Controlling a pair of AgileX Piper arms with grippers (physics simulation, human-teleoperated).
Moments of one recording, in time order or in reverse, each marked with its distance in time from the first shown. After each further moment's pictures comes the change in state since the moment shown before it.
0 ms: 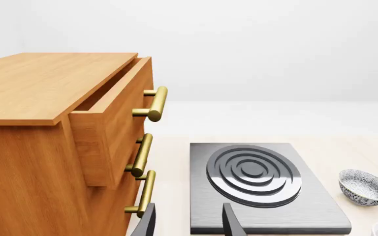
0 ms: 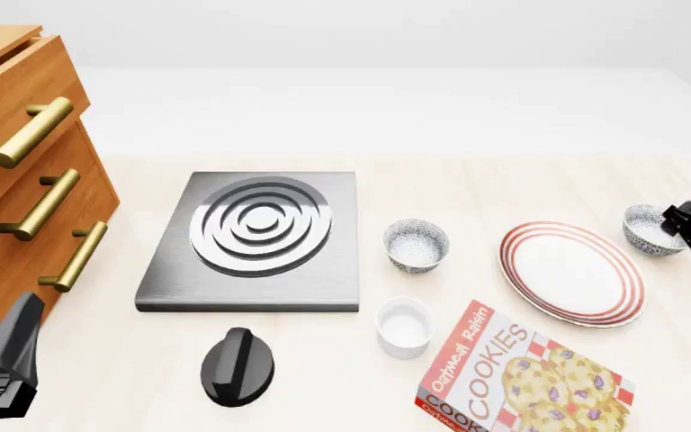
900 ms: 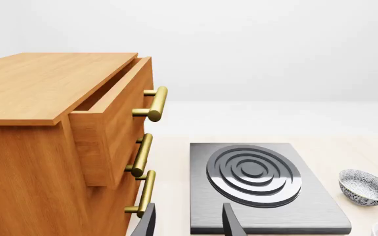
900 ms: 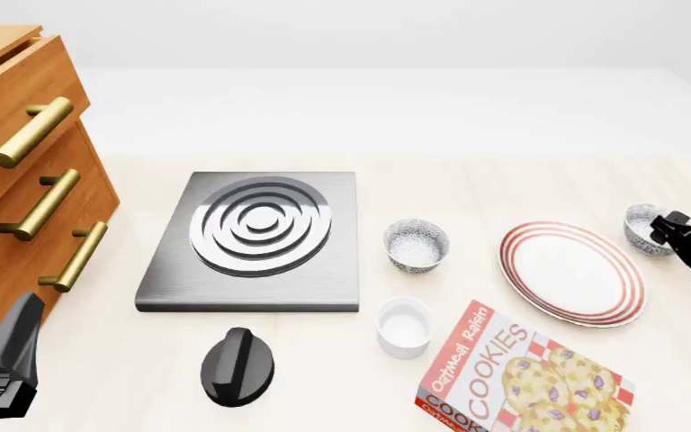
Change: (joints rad) left arm 0.000 0.000 0.000 0.000 0.000; right arm 0.009 0.075 -0.030 -0.017 -0.044
